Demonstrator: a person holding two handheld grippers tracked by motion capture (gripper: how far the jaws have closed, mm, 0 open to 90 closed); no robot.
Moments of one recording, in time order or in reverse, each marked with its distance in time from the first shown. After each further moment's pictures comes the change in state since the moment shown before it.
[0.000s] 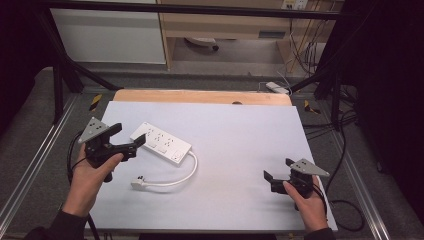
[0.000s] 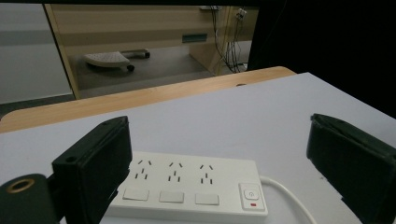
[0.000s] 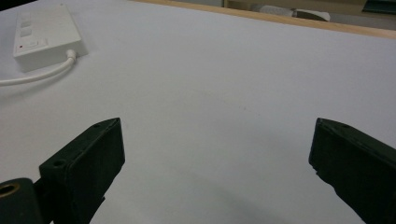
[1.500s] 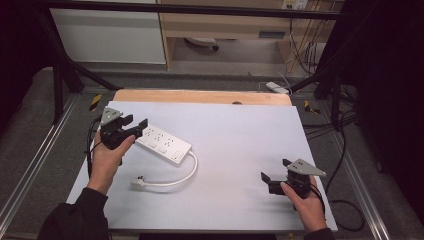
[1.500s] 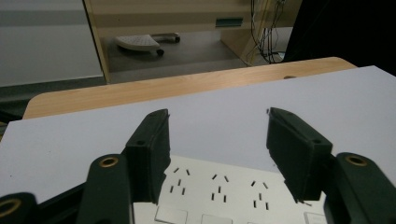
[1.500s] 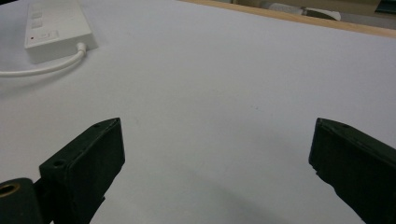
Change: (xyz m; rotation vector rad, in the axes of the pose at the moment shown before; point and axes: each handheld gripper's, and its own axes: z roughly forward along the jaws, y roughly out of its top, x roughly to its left) left arm 0.030 -0.007 0.062 0.057 0.129 -0.032; right arm 0.005 0.001 0.003 0.015 0.029 -0.028
